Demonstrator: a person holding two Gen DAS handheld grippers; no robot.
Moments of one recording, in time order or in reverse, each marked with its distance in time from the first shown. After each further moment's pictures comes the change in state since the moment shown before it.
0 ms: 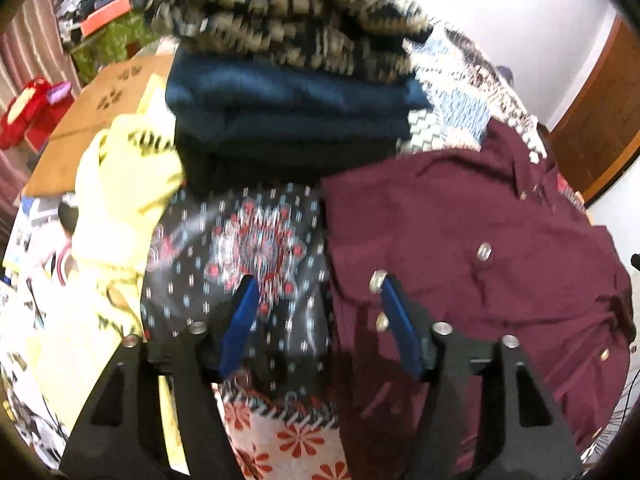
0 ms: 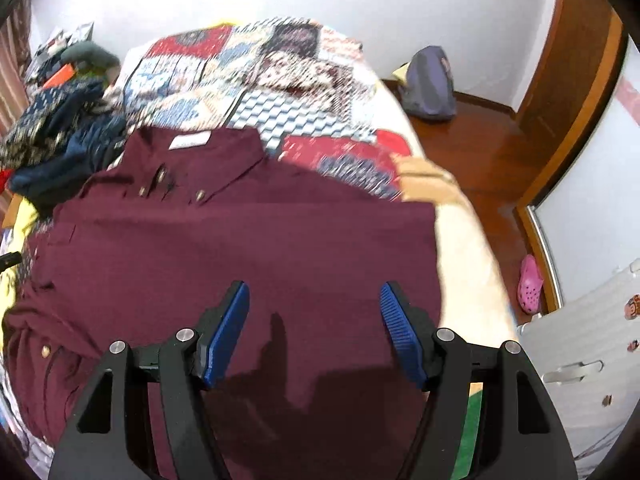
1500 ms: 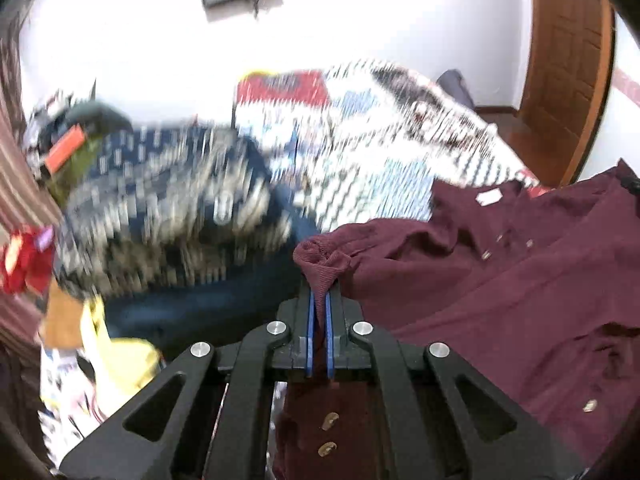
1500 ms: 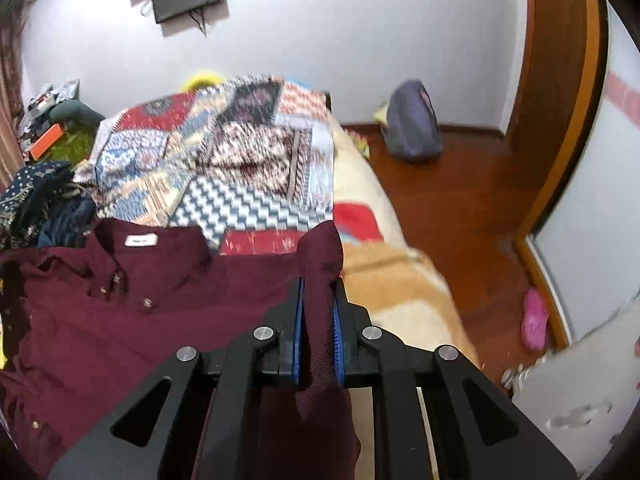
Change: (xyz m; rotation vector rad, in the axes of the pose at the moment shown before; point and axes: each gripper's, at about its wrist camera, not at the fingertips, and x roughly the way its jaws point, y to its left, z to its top) left arm -0.019 -0.119 0.095 0.325 -0.227 0.037; right arm 0.008 -0.063 0.071 0.045 -0.178 0.012
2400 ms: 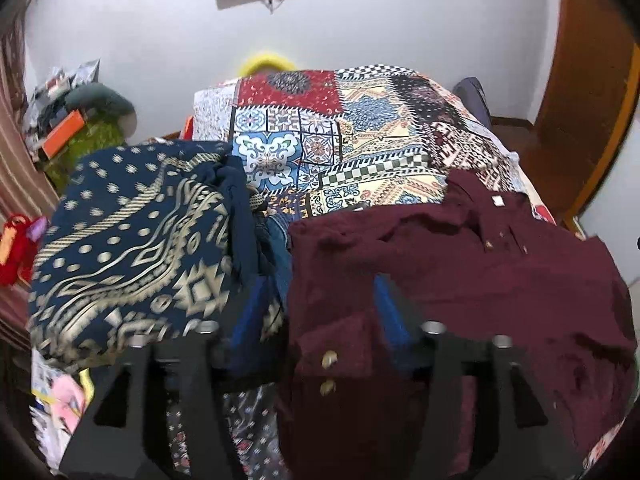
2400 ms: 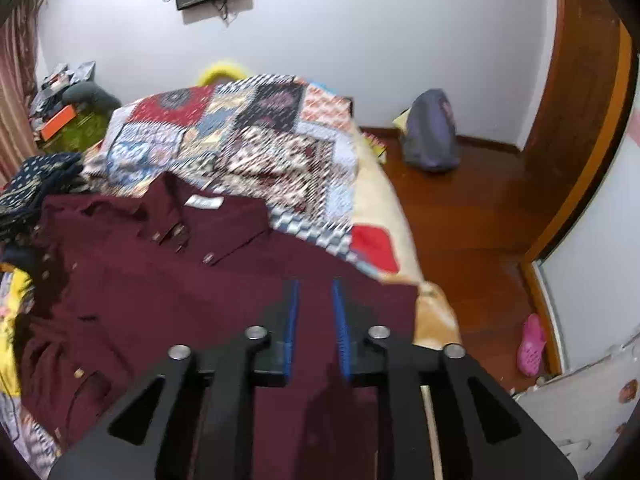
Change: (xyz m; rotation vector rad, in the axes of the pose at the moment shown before) left arm 0.036 0.012 0.043 -0.074 0.059 0.012; right arm 0.012 0.024 0.019 -0.061 0.077 0.060
